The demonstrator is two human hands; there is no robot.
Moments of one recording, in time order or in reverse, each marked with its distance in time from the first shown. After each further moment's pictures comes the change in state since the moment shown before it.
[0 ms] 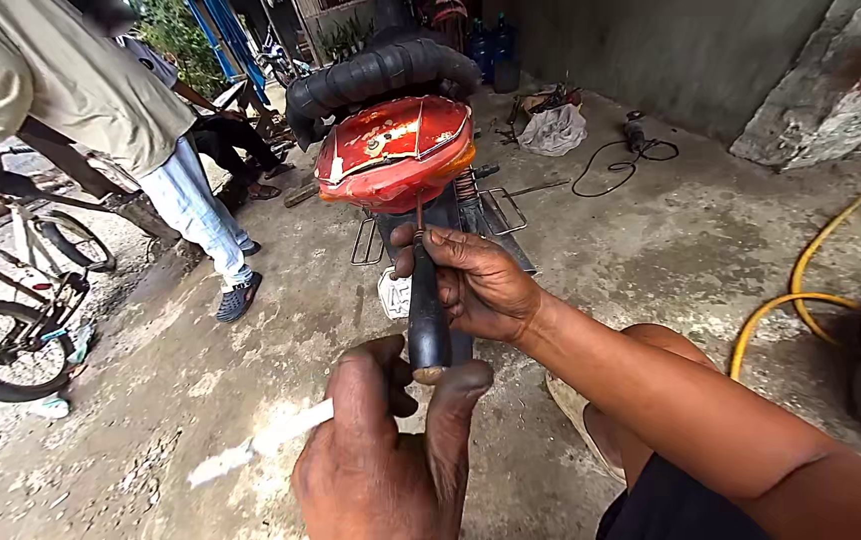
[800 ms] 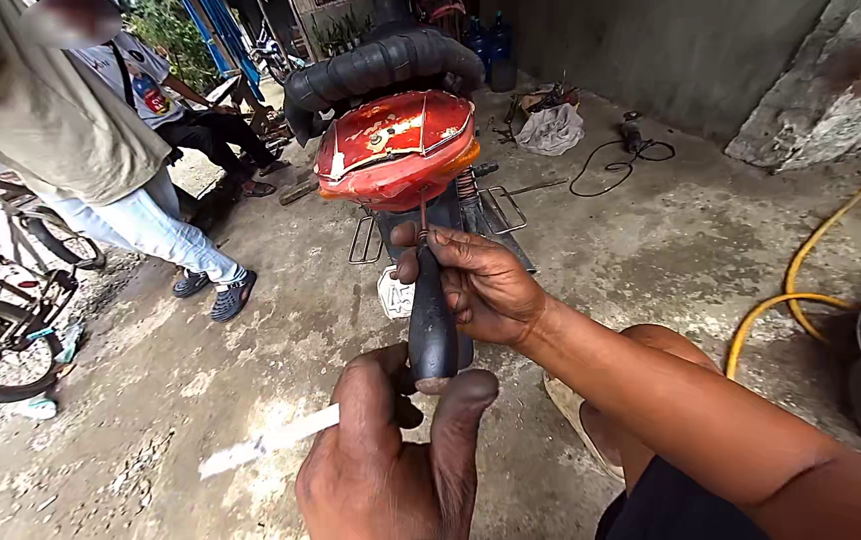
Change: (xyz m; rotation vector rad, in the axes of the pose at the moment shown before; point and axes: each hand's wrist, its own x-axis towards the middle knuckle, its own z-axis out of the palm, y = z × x) left_hand -0.004 -0.005 0.001 -0.034 -0.020 -0.047; right_hand 0.001 0.003 -0.001 -0.001 -0.025 -0.003
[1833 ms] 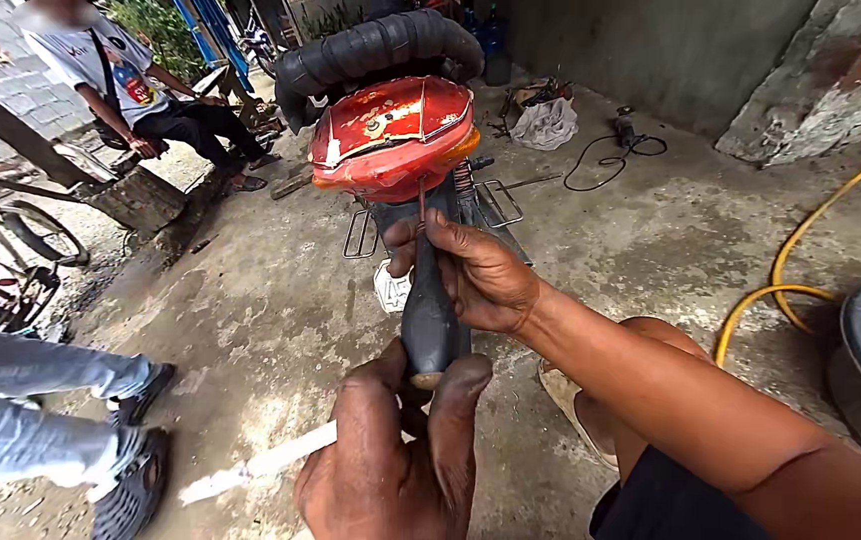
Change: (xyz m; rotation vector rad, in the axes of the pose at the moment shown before) left_hand -0.002 -0.005 0.009 -0.122 0.149 0.082; right_hand 0.003 0.001 0.002 -0.106 0.067 0.029
